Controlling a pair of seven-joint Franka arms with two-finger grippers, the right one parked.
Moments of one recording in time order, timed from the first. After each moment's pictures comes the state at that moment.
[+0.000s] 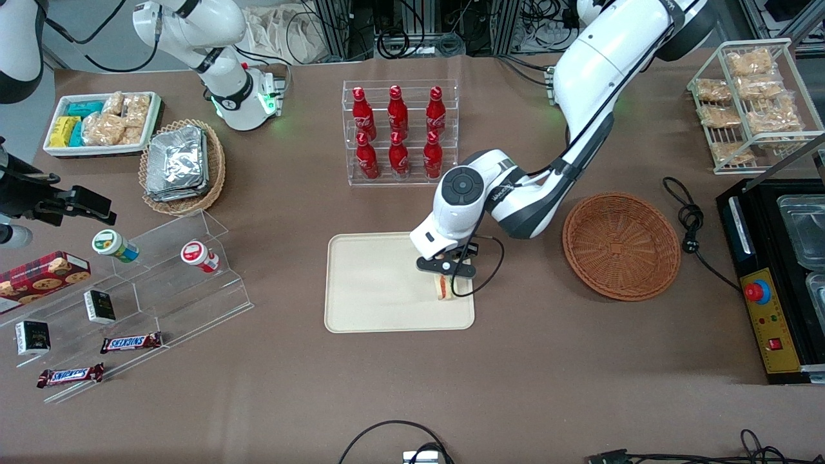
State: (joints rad) arm -0.29 0.67 -0.49 -1.64 0.35 2.27 -0.72
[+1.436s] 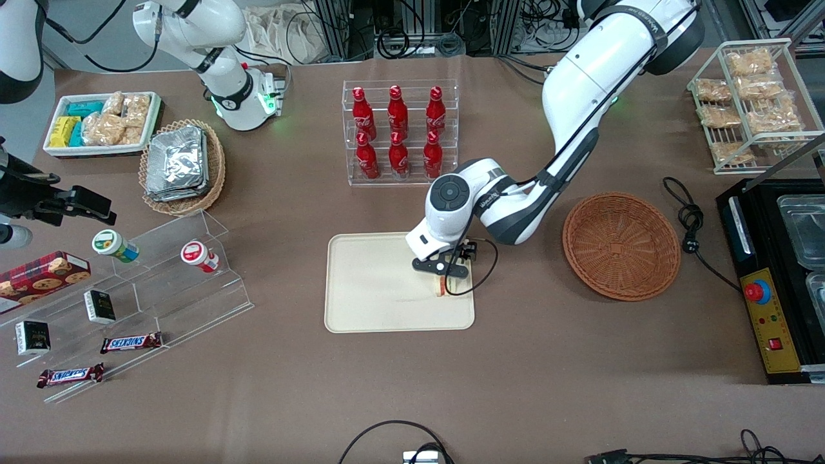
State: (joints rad) arm -0.31 0.74 -0.49 -1.62 0.44 2.28 -0.79
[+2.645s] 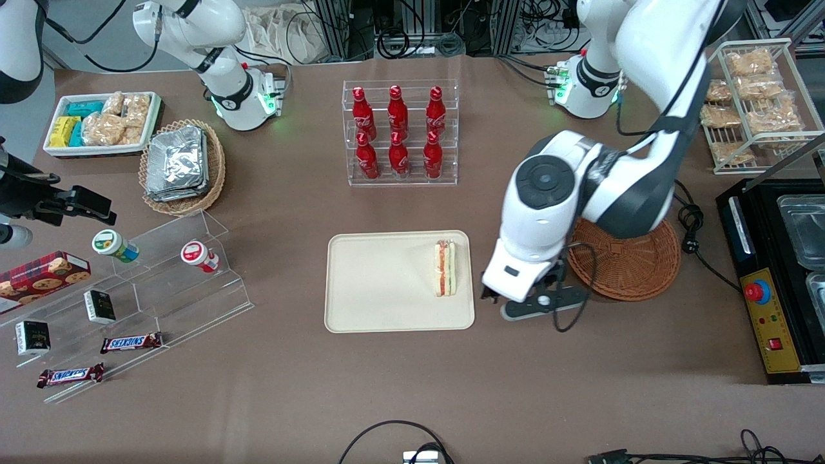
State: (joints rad) arm -0.14 0.56 -0.48 -1.27 0.44 1.85 -0.87
